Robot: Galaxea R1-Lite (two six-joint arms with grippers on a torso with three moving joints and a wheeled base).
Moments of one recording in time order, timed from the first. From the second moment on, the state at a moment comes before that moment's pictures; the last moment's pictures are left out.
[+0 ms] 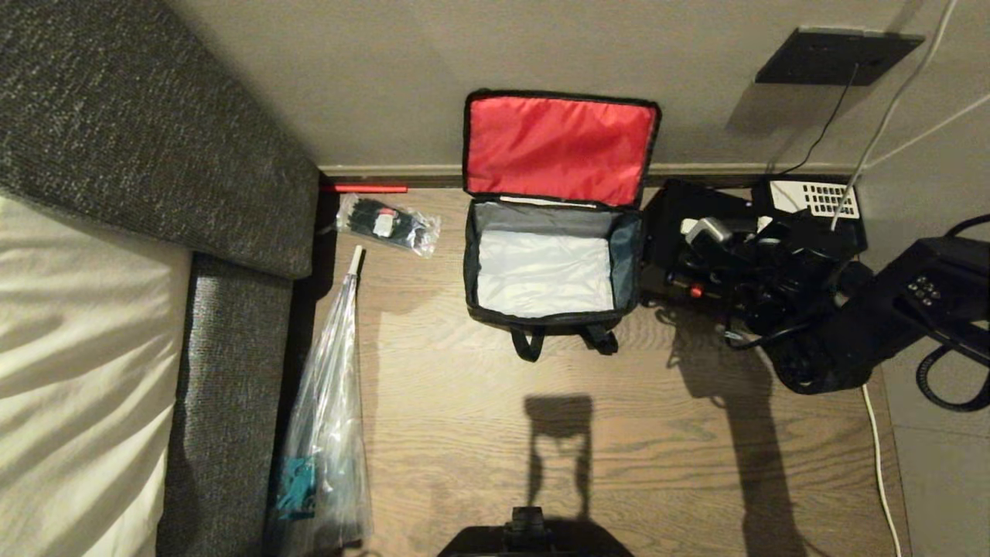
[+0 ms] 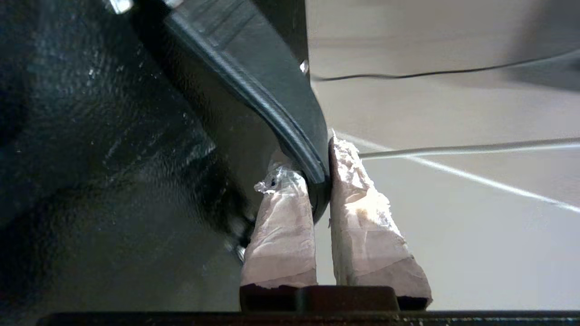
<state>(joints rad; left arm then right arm) 0.00 0.00 0.00 -0.14 -0.01 -0.01 0.13 2.22 -1.07 -1.48 -0.54 -1.38</state>
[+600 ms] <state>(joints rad) 0.00 0.00 0.00 -0.14 -0.01 -0.01 0.13 2.06 -1.04 -1.47 -0.53 -1.50</state>
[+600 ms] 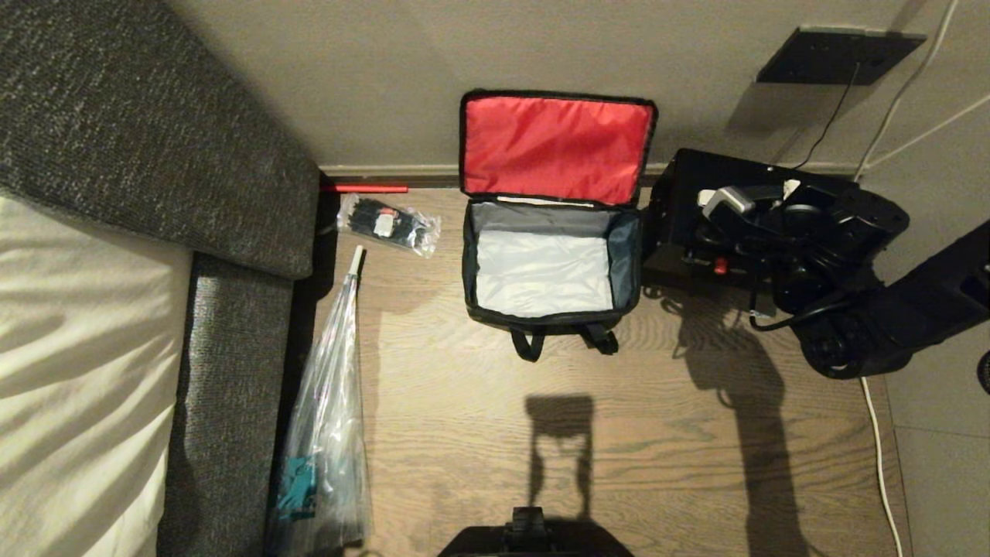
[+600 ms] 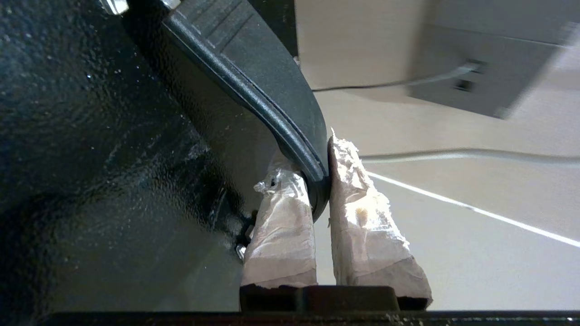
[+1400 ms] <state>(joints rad) 0.00 0.00 0.00 -0.14 -0.01 -0.01 0.20 1.84 -1.03 -1.34 -0.53 -1.54</state>
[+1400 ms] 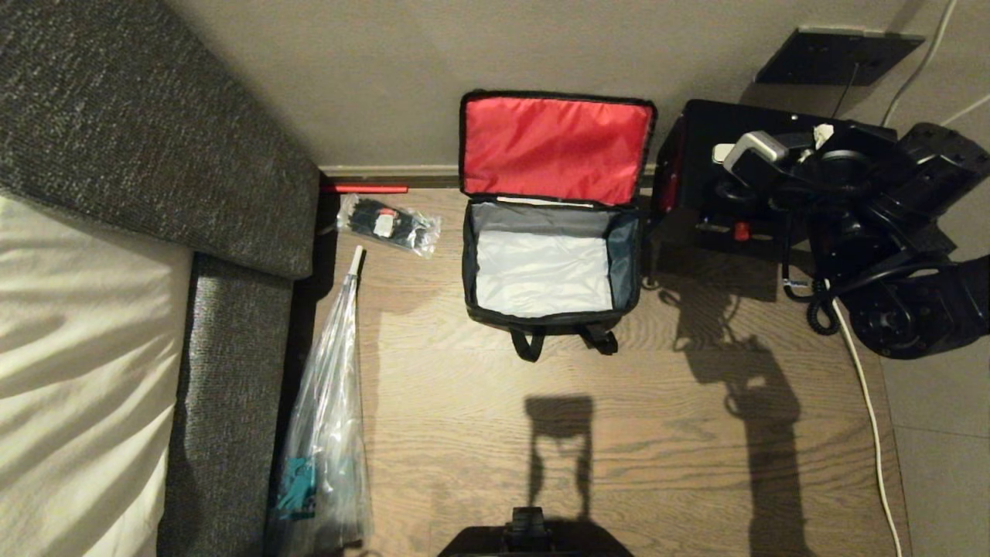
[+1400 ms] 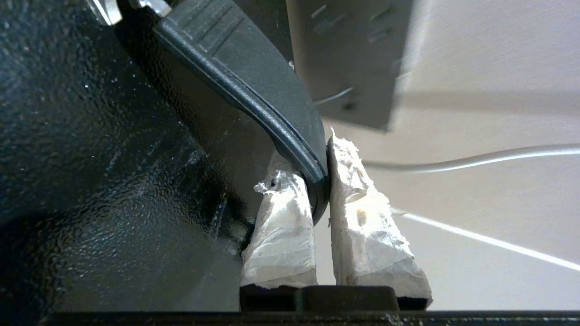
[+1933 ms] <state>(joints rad) 0.00 0.00 0.00 -0.14 -0.01 -0.01 0.34 1.79 -1.03 -1.31 -0.54 -1.59</state>
